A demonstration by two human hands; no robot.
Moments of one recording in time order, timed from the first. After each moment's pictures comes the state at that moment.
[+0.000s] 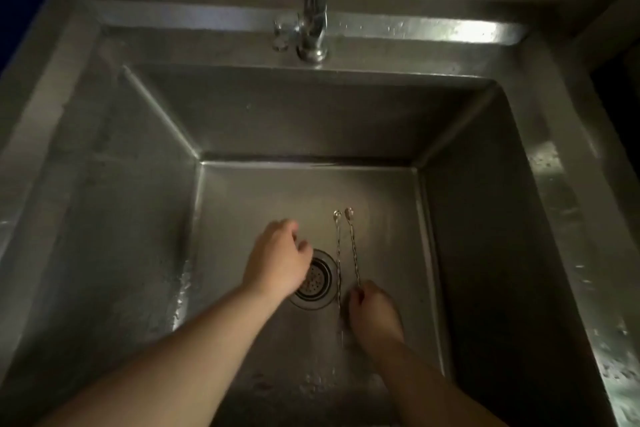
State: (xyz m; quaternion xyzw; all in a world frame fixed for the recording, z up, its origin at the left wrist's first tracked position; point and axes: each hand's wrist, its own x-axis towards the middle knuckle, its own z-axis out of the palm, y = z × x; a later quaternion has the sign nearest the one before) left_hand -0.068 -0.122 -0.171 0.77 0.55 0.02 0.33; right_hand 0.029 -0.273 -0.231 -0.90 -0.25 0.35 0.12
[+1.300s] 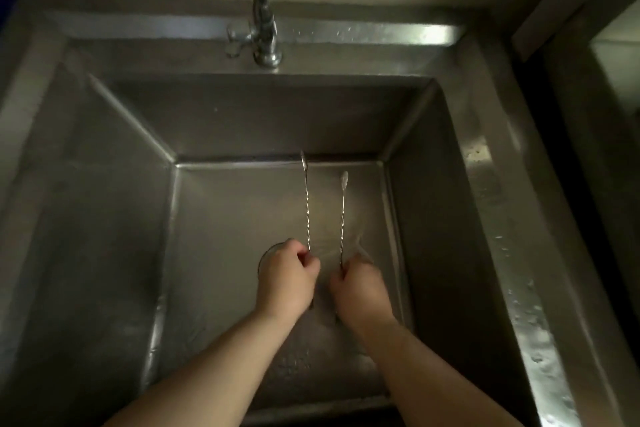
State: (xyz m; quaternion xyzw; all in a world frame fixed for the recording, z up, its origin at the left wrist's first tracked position) left_hand -0.036 -0.196 -0.141 0.73 0.57 0.08 0.37; right_hand 0.053 -0.271 -0.143 -0.89 -0.24 0.36 0.16
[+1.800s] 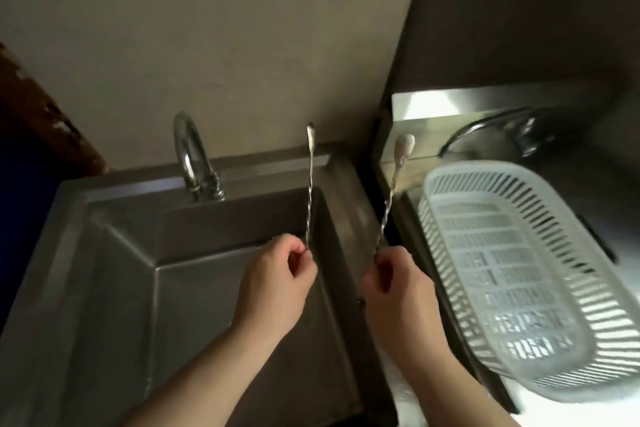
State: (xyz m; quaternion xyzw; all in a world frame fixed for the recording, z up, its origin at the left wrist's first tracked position) left_hand 0.014 -0.255 0.154 0.83 0.36 0.24 0.34; right_hand 0.111 -0.396 0.173 -0.89 -0.23 0.09 0.39
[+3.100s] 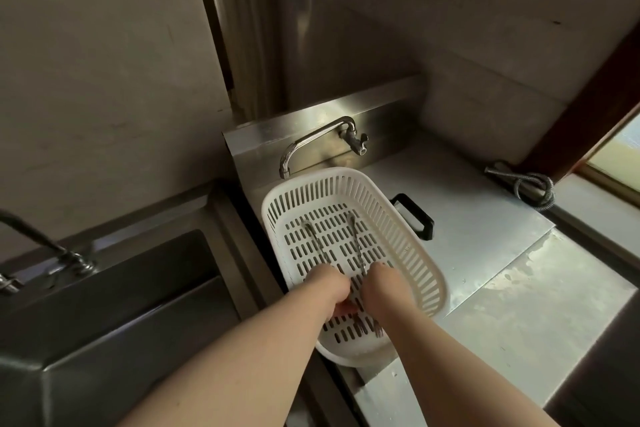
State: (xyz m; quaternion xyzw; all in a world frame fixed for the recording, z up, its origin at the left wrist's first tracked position) left_hand 0.234 -0.458 0.151 0.62 0.47 -0.18 0.60; right_hand 0.273 -0.557 0.138 -0.96 -0.05 0.24 0.11
